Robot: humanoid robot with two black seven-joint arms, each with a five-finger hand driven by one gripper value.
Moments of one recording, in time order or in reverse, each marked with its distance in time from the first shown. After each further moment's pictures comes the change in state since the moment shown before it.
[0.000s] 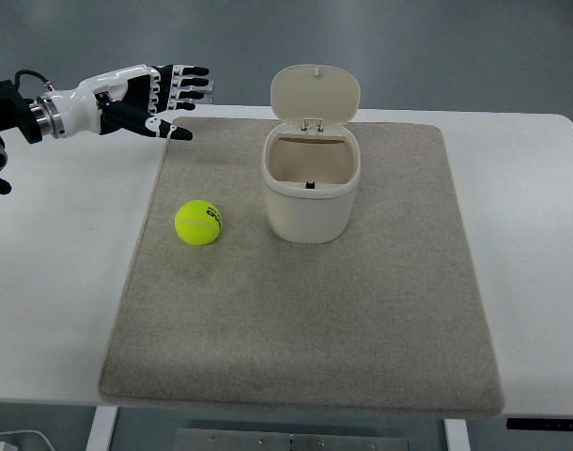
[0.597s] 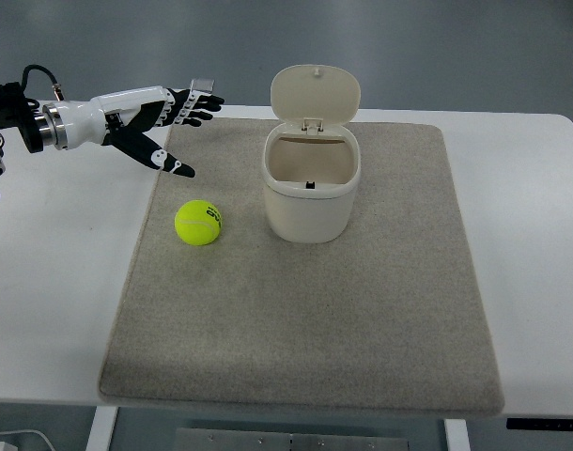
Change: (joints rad) left arm 0.014 0.089 0.027 -0.181 0.300 0.109 -0.072; right arm 0.000 0.000 0.001 0.000 0.000 0.000 0.000
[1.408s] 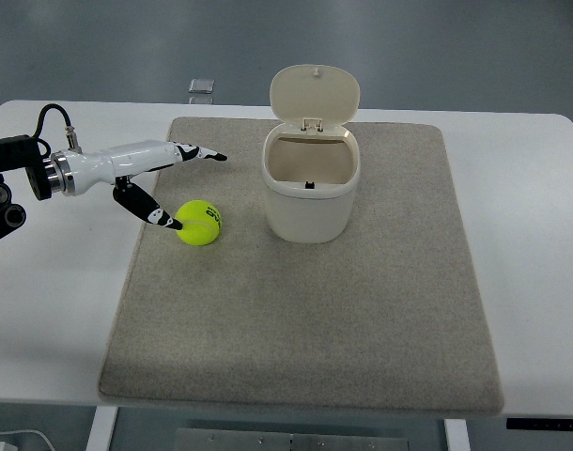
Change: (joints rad) left arm 0.138 0.035 0.008 -0.162 0.532 0.366 -0.118; right arm 0.000 0.000 0.000 0.000 0.000 0.000 0.000
